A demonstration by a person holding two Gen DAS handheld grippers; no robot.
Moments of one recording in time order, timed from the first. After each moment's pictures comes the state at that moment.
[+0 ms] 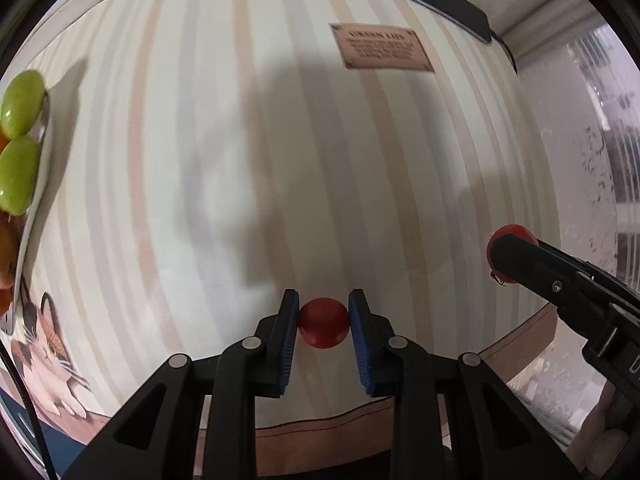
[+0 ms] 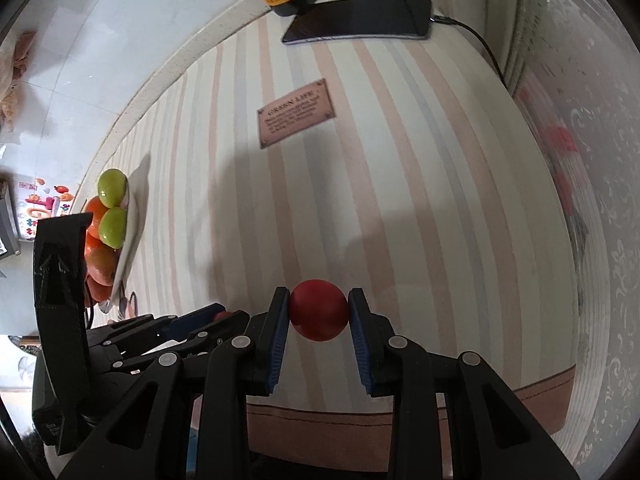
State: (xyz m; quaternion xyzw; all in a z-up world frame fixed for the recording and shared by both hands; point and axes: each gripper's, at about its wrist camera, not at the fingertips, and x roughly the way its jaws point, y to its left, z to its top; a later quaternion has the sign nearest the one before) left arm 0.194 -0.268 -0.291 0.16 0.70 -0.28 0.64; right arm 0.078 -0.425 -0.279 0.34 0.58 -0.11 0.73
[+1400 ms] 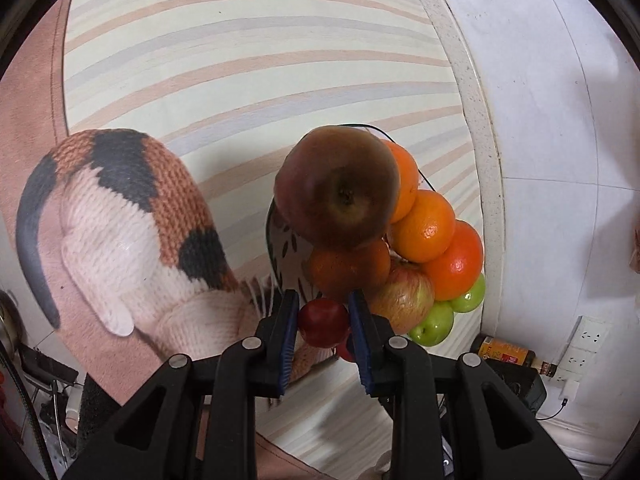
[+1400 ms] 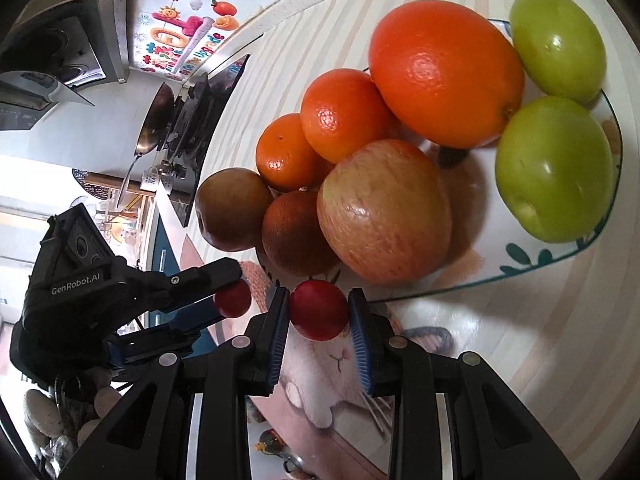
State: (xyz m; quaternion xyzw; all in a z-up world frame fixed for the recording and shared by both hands) left arm 0.290 0.134 -0.279 -0.44 0.61 0.02 0.65; right arm 0.314 -0.092 -0.320 0.26 0.62 0.24 0.70
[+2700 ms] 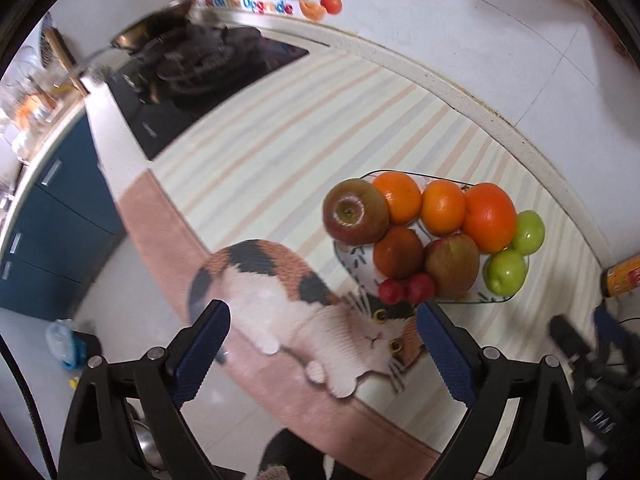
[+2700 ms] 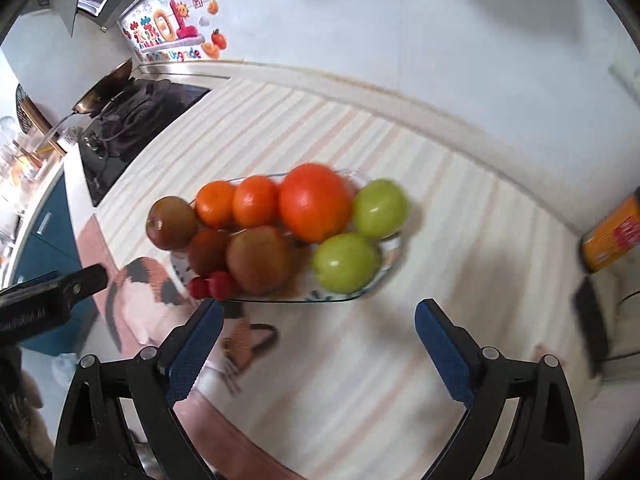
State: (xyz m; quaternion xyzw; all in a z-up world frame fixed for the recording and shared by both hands) left arm 0.237 0.075 -0.163 -0.09 0.57 0.13 0.81; right arm 0.281 -0.144 -0.179 -0.02 0.54 0.11 0.83
